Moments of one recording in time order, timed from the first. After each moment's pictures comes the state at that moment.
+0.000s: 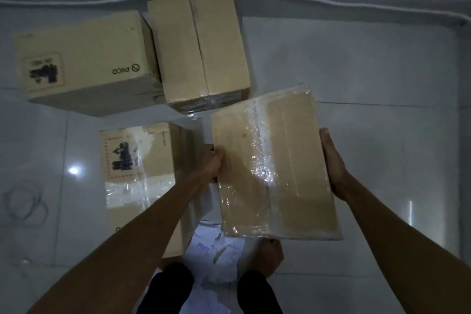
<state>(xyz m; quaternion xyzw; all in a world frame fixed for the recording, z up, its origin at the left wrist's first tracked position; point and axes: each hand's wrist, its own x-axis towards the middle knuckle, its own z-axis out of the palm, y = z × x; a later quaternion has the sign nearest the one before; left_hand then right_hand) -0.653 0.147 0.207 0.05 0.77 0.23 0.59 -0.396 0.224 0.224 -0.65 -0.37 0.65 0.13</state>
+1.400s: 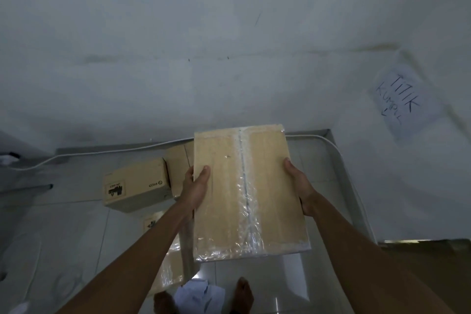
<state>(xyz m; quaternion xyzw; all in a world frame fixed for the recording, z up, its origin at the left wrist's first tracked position) -0.601 0.174 0.694 0.18 0.70 0.40 0.56 -0.345 0.234 0.714 -0.60 -0.26 0.73 0.20</state>
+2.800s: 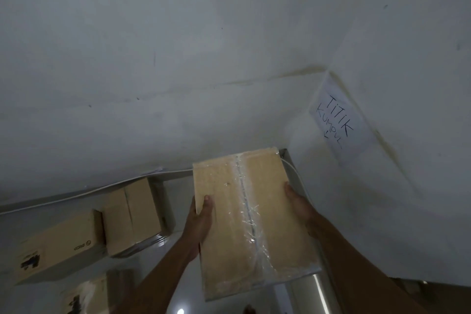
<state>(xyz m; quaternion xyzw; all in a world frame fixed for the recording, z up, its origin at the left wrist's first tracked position) -0.380 0.318 0.663 0.22 0.69 0.35 0.60 -0.129 0.373 0.681 -0.70 -0.31 0.61 0.19</state>
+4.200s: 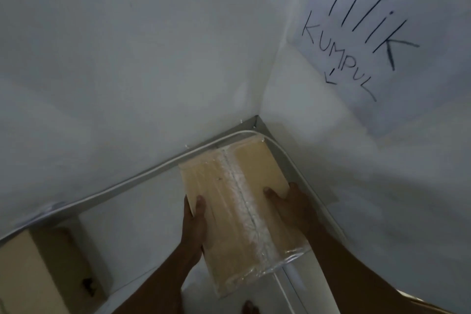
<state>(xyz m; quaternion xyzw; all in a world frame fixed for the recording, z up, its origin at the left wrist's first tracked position) -0.263 0.508 0.312 0.23 0.69 0.30 0.62 -0.035 0.505 0.334 -0.84 -0.36 0.39 0.08</state>
